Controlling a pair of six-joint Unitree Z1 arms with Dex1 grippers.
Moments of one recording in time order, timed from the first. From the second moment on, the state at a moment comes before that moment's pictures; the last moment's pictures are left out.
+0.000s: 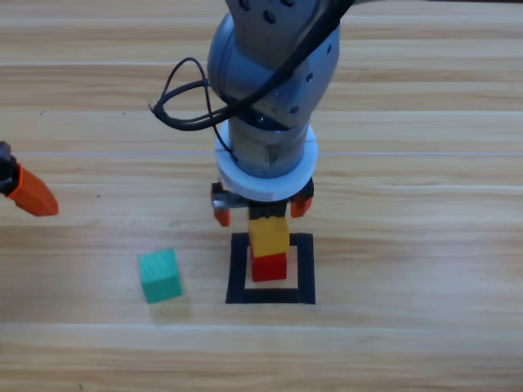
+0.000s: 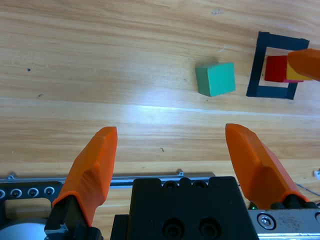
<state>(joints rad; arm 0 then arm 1) -0.58 1.33 -1.01 0.83 0.06 -0.81 1.07 2.43 -2.21 1.16 -0.19 0.86</state>
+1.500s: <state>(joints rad) -0.74 1.98 -1.28 0.67 0.10 -1.08 1.09 1.47 -0.96 0.43 -0.24 0.62</state>
